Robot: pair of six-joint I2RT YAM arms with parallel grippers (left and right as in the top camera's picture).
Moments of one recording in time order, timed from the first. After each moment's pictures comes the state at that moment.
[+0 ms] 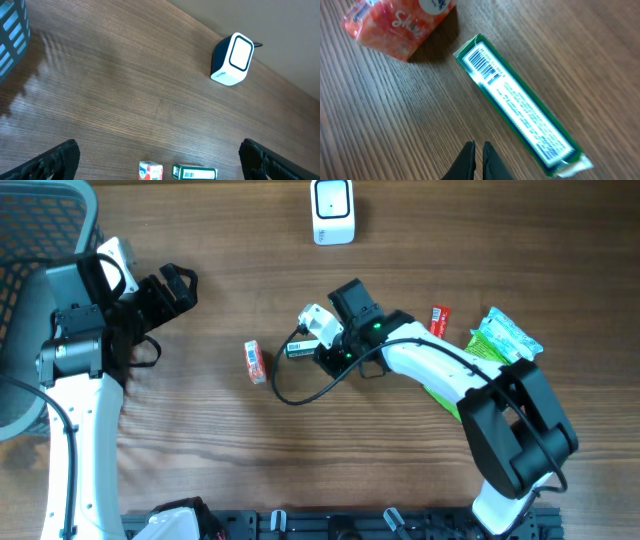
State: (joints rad) left arm 0.20 1.29 1.16 -0.65 0.33 -0.36; right arm 0.60 1.90 1.17 -0.41 -0.38 -0.29
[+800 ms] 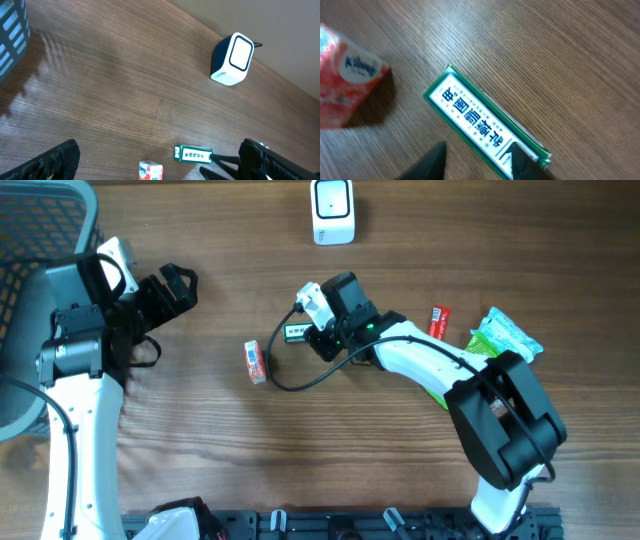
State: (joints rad) left arm 0.20 1.29 1.16 -0.65 0.33 -0.36; right arm 0.60 1.95 1.18 -0.18 -0.21 -0.18
